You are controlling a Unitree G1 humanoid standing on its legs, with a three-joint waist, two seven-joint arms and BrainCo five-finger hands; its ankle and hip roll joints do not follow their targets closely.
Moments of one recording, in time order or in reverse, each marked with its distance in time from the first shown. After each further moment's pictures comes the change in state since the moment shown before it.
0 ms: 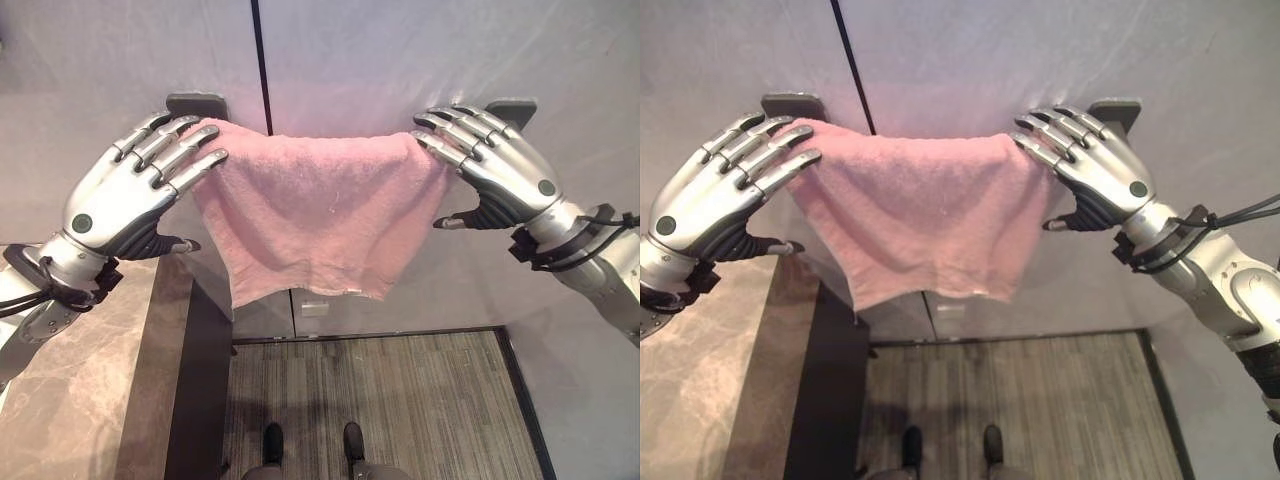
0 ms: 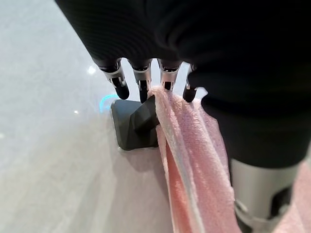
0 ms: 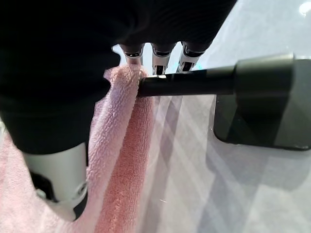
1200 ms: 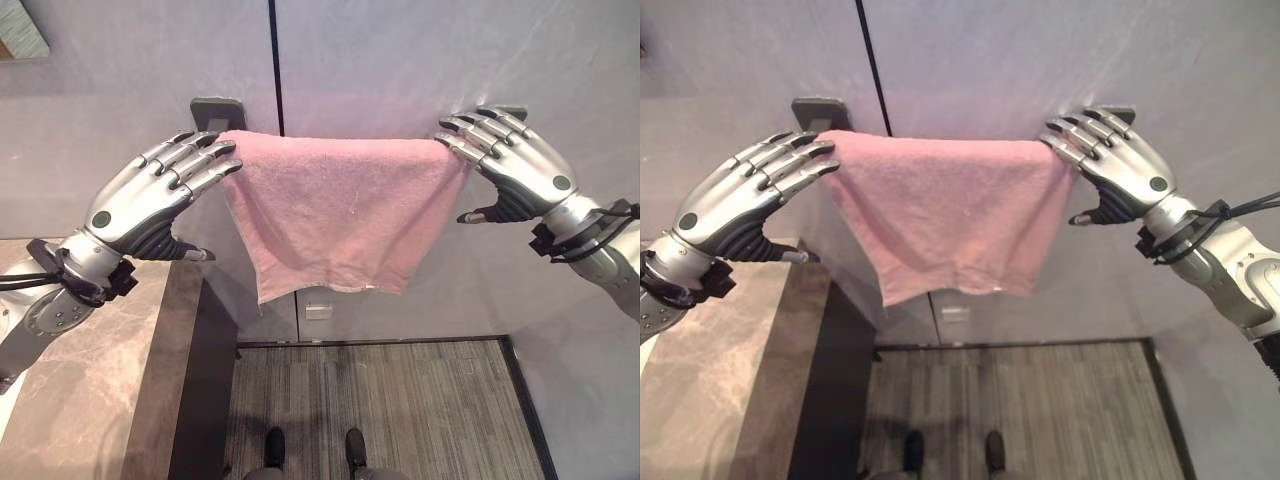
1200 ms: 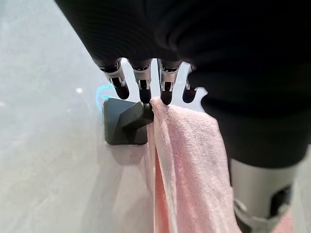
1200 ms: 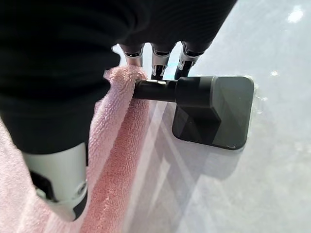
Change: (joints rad) left arm -0.072 0.025 -0.132 0.035 -0.158 -0.026 -0.092; right arm -0.028 -0.029 0.046 0.175 -0.016 -0.021 -0.030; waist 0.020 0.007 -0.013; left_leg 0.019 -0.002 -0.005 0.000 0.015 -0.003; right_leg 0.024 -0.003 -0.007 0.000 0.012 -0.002
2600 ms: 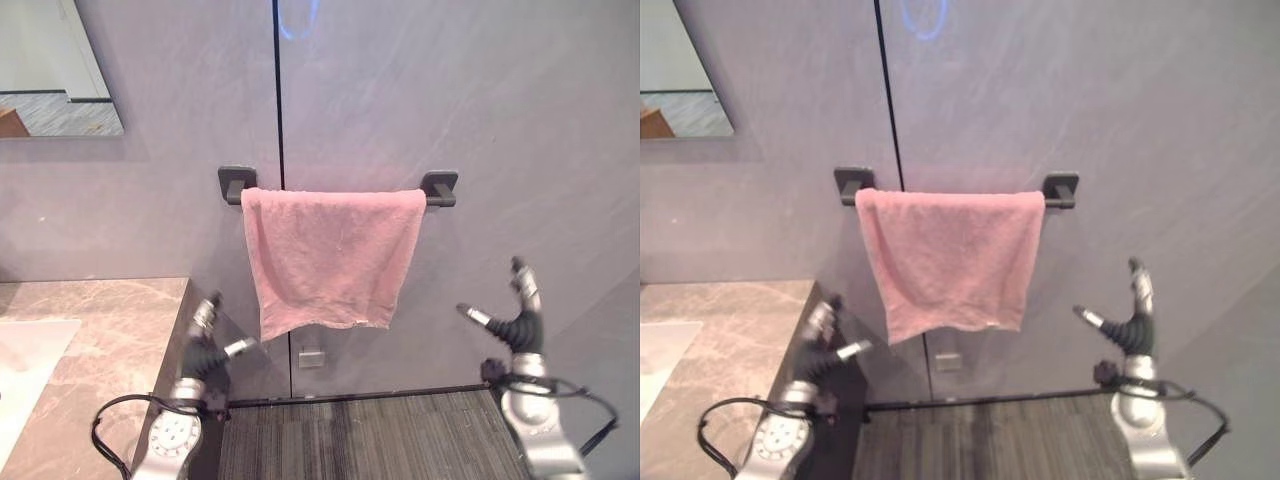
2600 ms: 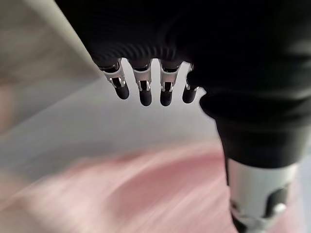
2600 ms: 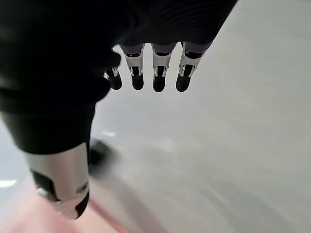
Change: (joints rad) left arm 0.408 -0.885 -0.176 0.377 -0.590 0.105 -0.099; right arm 0.762 0.812 -0.339 0.149 0.460 0.037 -0.113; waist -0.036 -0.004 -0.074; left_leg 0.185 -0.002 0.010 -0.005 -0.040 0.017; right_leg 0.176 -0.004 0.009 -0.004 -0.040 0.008
